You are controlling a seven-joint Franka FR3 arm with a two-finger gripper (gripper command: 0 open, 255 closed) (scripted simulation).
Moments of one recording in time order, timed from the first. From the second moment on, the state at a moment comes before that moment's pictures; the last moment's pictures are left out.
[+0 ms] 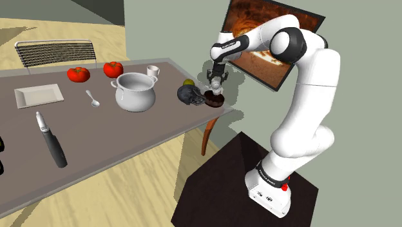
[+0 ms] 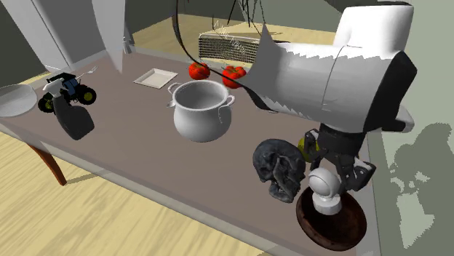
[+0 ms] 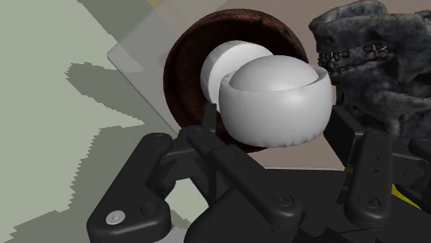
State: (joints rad) arm -0.47 0.47 0.03 -1.73 -0.20 2.20 0.44
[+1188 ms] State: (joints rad) arm -0.37 0.70 -0.02 -1.50 -0.38 1.95 0.35
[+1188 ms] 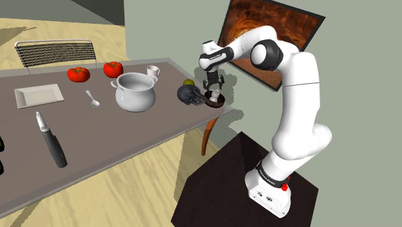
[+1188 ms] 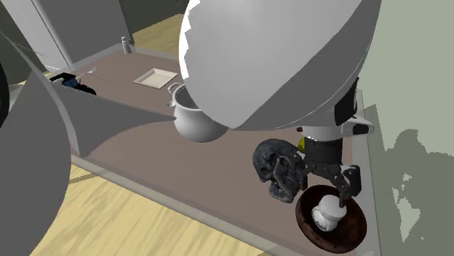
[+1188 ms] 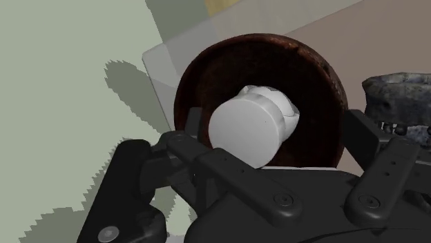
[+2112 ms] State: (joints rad) arm -0.37 0.72 -0.03 -1.54 -0.40 2.00 0.35
